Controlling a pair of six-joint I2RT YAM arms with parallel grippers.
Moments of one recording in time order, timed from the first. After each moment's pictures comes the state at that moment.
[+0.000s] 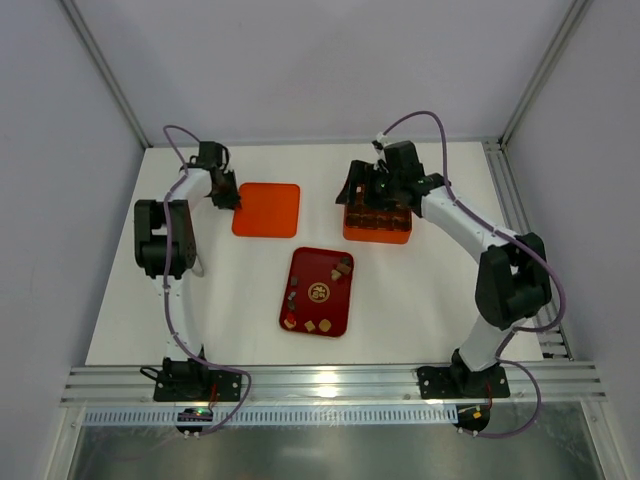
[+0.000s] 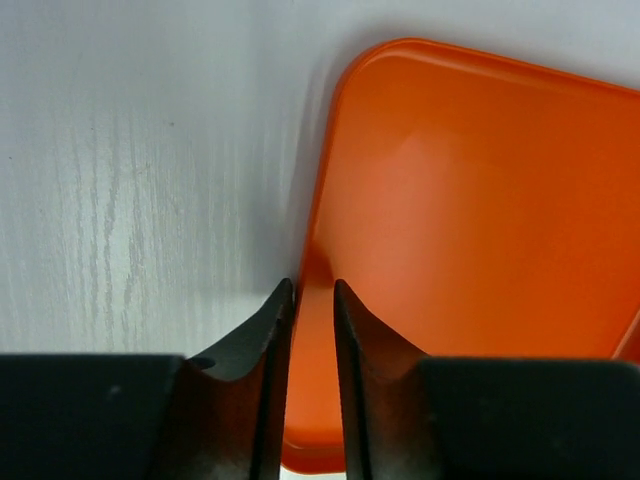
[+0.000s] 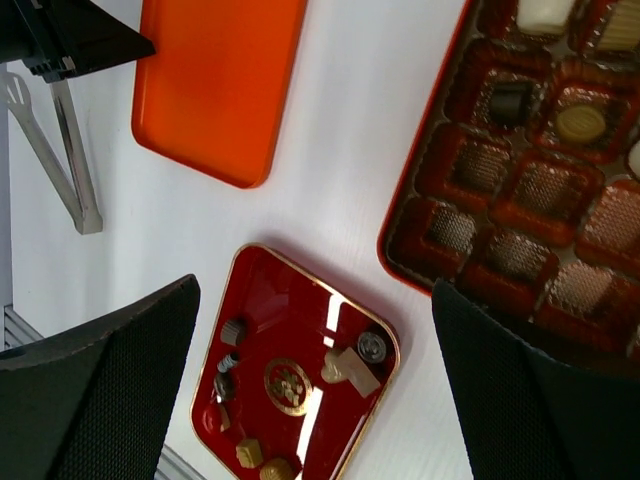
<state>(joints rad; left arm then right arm) -0.03 2.20 1.70 -0.55 0.12 -0.24 0.38 1.68 1.34 -0.36 -0.28 0.48</state>
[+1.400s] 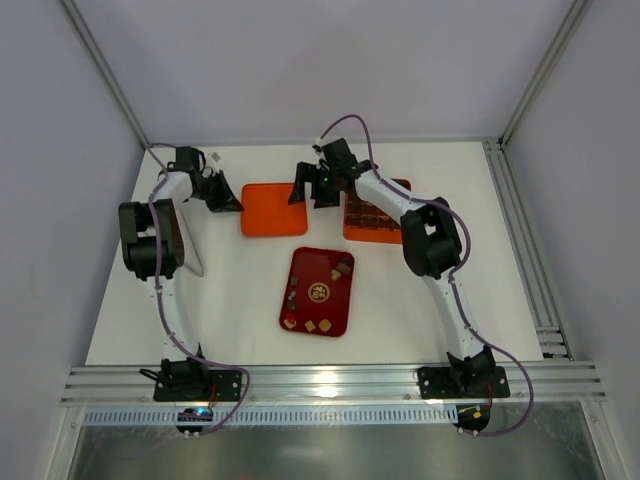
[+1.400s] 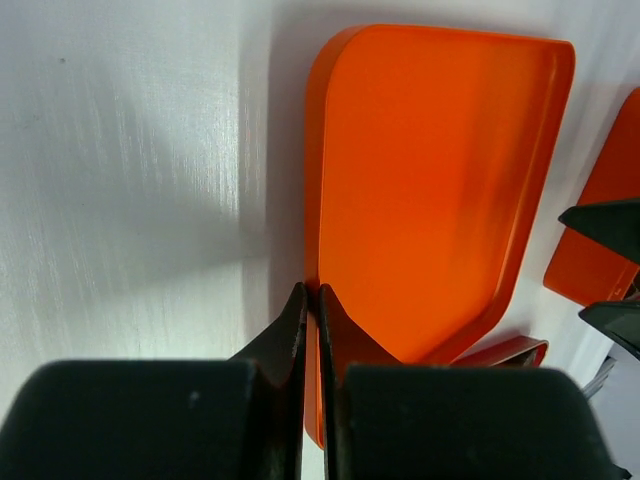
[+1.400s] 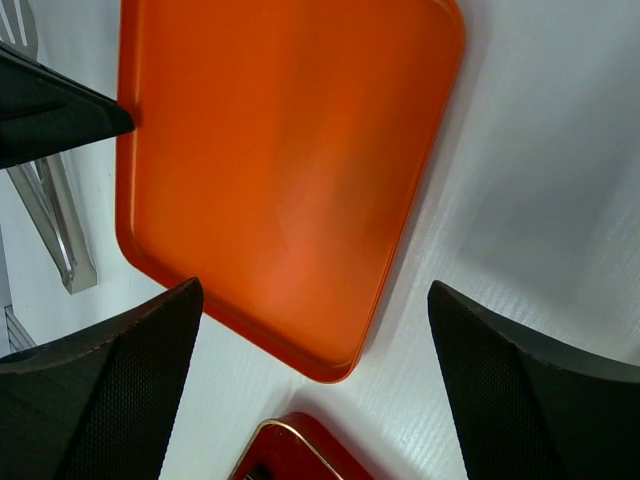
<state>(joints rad) 0.08 2.19 1.65 -0.56 0.55 -0.30 0.53 2.40 2.04 -0.44 -0.38 0.51</state>
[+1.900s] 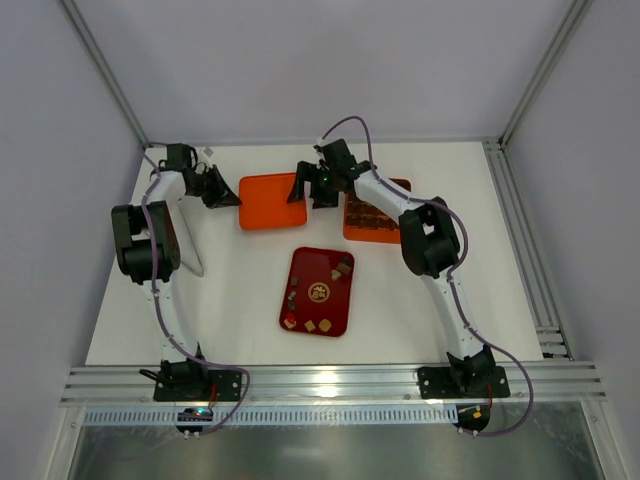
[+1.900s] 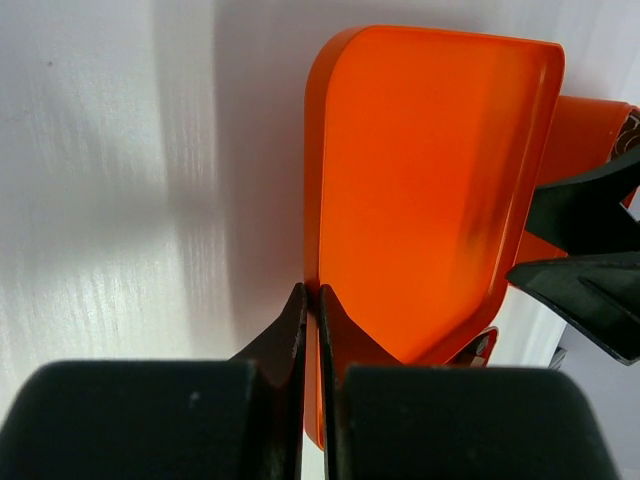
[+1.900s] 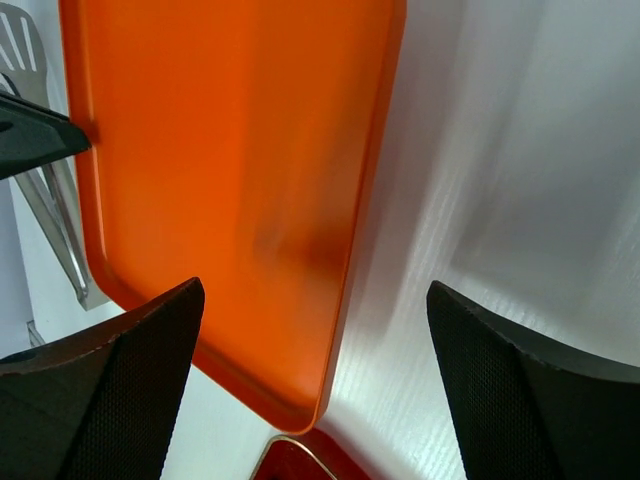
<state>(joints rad) 0.11 2.14 1.64 -0.53 0.63 -0.34 0.53 2.42 2.06 -0.43 -0.37 0.57</state>
